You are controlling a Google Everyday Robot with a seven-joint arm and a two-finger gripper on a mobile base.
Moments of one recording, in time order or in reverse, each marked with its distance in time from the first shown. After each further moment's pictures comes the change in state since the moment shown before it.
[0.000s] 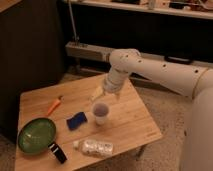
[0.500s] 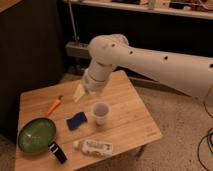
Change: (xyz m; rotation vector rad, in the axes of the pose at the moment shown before) arm 0.032 0.131 -0.064 -0.041 -0.021 -0.266
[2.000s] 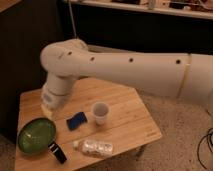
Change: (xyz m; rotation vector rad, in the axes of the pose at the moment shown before) arm 0.010 0.152 0.041 -0.097 0.081 -0.404
